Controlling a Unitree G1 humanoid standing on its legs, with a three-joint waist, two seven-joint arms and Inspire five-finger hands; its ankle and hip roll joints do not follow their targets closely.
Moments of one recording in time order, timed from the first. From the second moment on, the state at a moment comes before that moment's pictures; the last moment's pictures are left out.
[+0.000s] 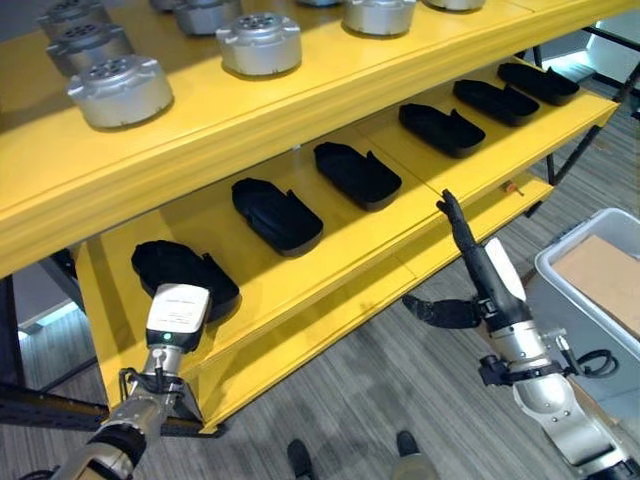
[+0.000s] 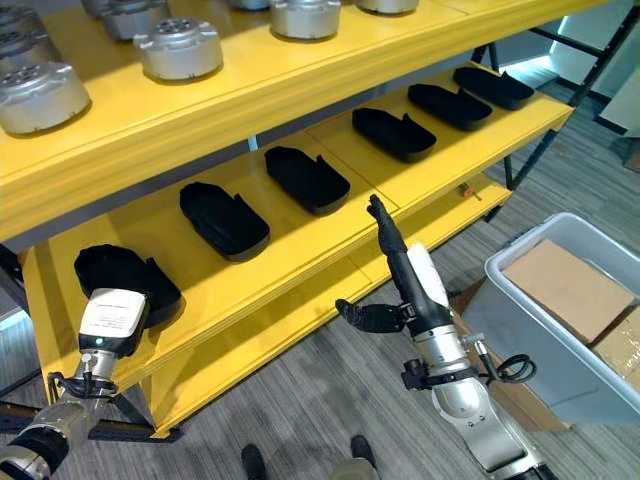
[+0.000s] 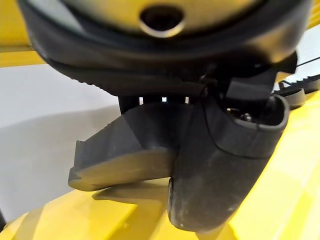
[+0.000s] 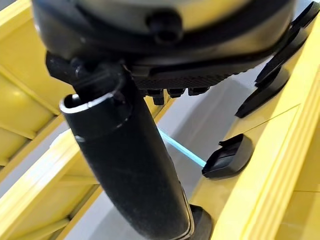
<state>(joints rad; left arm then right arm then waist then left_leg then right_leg) -0.27 0.75 -0.50 0.83 0.87 0.03 0.83 0.04 -0.71 0.23 -0.18 -0.08 -0.34 -0.30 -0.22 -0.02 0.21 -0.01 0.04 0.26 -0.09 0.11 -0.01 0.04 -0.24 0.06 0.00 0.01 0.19</state>
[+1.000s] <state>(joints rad) -0.34 0.78 -0.50 0.93 0.90 0.04 0.82 0.03 -0.80 0.22 -0.18 -0.08 -0.34 -0.25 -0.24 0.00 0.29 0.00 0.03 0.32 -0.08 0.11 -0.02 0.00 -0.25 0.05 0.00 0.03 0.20</state>
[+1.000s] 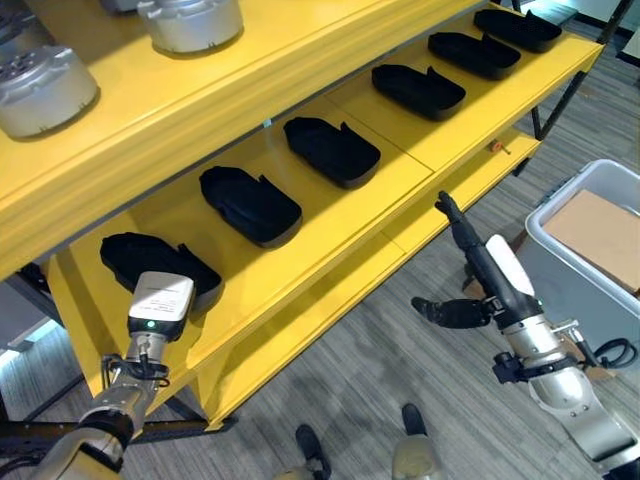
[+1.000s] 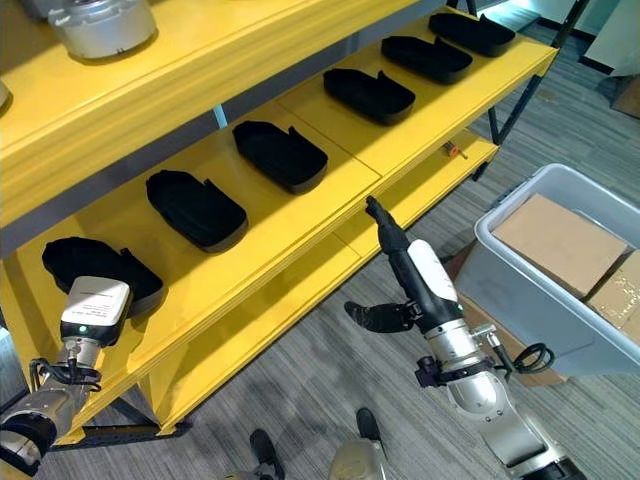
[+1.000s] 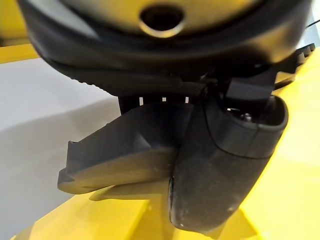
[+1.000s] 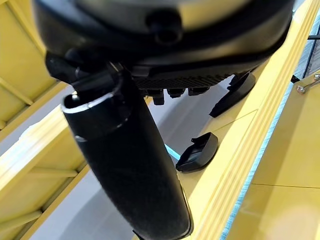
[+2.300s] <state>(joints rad) -0.33 0.81 -0.55 0.98 1.07 -0.01 0.78 0.00 -0.81 0.21 -0.19 -0.08 -0.34 -0.23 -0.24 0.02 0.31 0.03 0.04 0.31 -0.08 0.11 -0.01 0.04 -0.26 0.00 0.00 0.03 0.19</state>
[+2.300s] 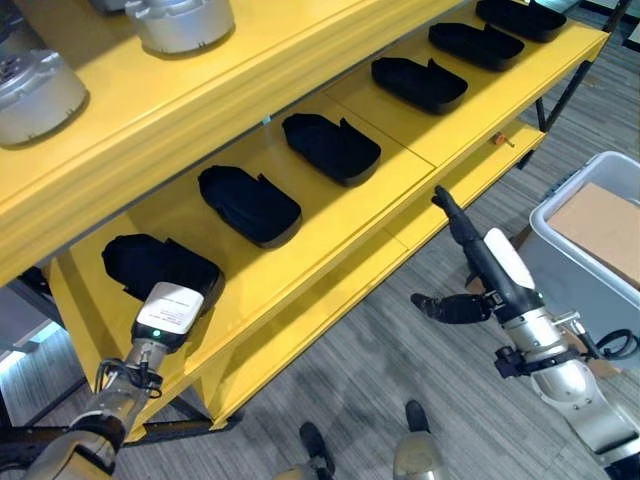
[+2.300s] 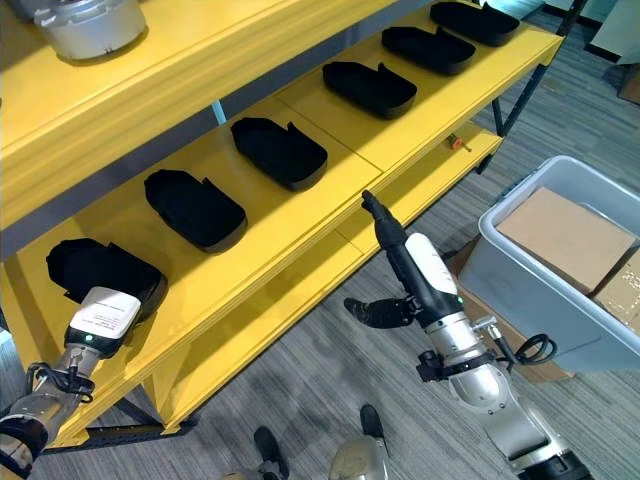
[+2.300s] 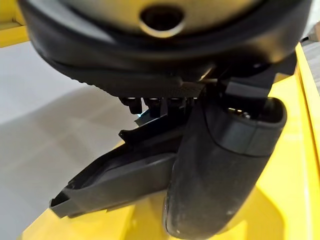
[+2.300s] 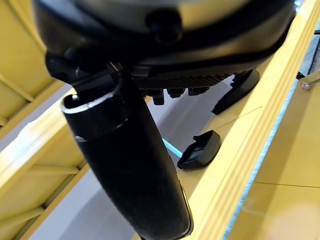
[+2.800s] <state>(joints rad) -0.30 0.81 -0.55 1.01 1.11 -0.04 0.69 0.00 -0.81 0.23 -0.19 -0.08 -0.30 -0.25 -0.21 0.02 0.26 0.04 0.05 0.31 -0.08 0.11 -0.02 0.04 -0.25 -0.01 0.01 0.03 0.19</state>
